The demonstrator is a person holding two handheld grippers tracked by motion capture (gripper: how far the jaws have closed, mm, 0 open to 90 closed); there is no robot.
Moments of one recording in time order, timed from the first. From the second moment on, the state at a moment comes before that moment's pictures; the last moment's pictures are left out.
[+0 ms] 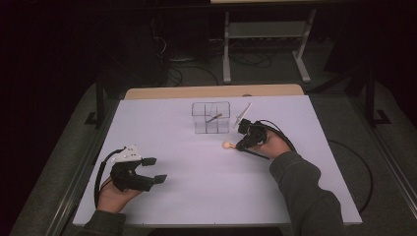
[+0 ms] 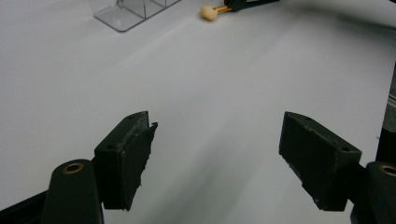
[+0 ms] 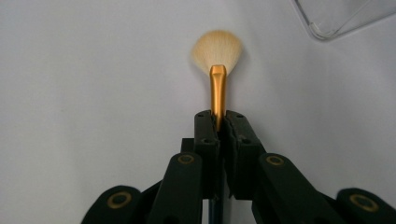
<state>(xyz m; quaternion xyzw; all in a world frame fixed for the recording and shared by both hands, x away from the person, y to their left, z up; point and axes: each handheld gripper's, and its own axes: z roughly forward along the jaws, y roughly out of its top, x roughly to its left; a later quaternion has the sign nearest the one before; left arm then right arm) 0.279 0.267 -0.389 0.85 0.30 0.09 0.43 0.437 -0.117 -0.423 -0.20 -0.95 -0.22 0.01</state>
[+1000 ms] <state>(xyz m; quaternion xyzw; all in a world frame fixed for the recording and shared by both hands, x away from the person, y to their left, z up) 0.278 0.257 -0.391 0.85 0.29 0.07 0.44 0.399 -0.128 -0.391 -0.18 -0.91 -0.37 0.03</state>
